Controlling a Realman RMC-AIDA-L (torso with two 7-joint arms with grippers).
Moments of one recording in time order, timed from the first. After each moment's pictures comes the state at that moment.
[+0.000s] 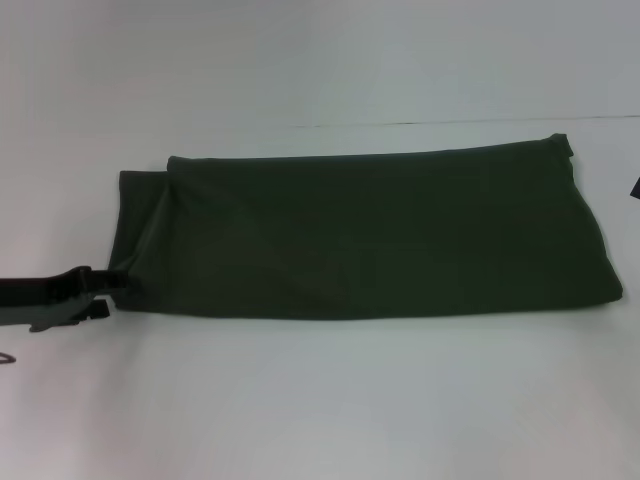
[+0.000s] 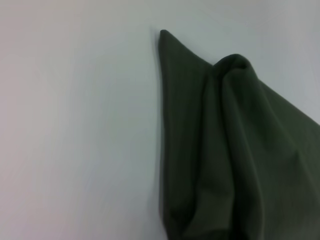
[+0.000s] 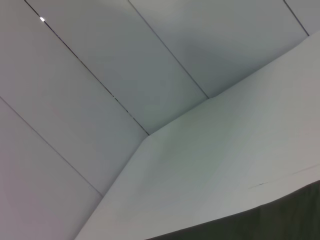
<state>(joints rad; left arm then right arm) -0.60 -2.06 0.45 0.72 2.49 1.28 -2.46 0.40 1.97 -0.26 -0.62 -1.96 -1.56 1.82</state>
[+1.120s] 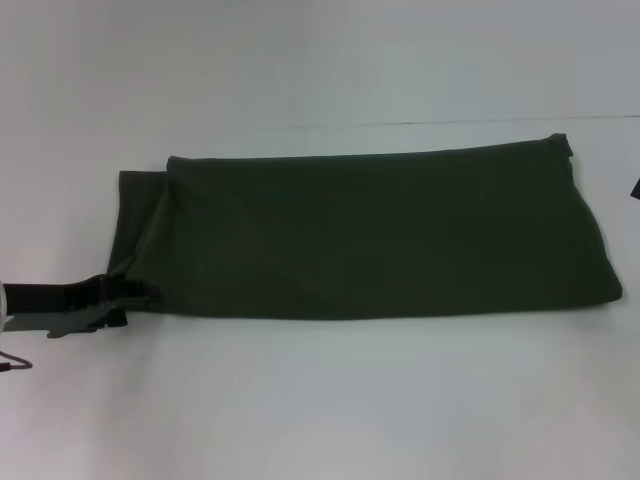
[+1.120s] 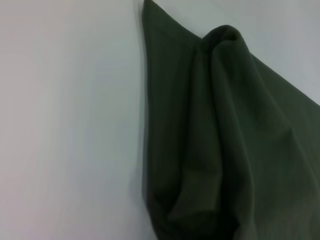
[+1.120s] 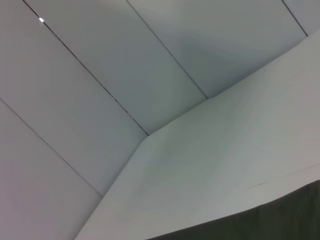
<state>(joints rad) -0.62 -2.07 0.48 0.69 2.51 1.29 -2.46 0.39 1.97 -0.26 -0.62 -1.96 -1.56 1.82</state>
